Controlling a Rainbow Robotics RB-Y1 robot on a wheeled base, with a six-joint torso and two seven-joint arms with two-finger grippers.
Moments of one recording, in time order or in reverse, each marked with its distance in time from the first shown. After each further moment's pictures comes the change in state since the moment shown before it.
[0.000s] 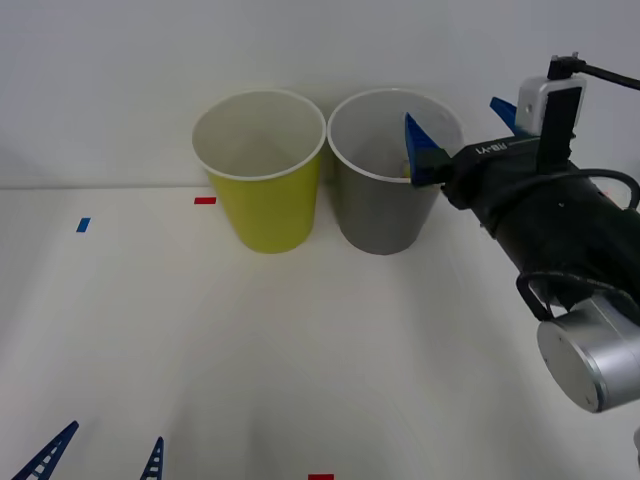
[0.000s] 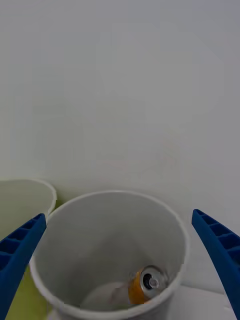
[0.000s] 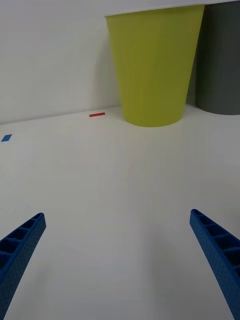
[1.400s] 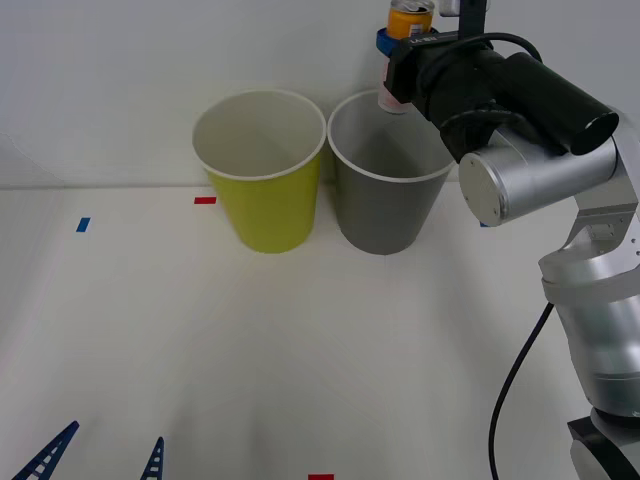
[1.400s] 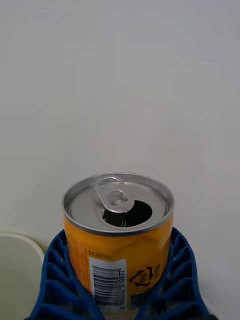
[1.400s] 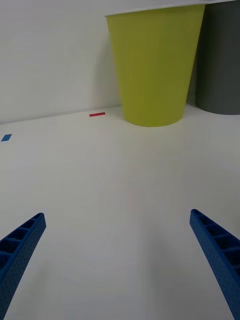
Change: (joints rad) right arm -0.543 0.069 -0.021 0.537 -0.068 0.005 0.007; left arm 0.000 0.000 0.000 0.000 0.000 0.000 0.000
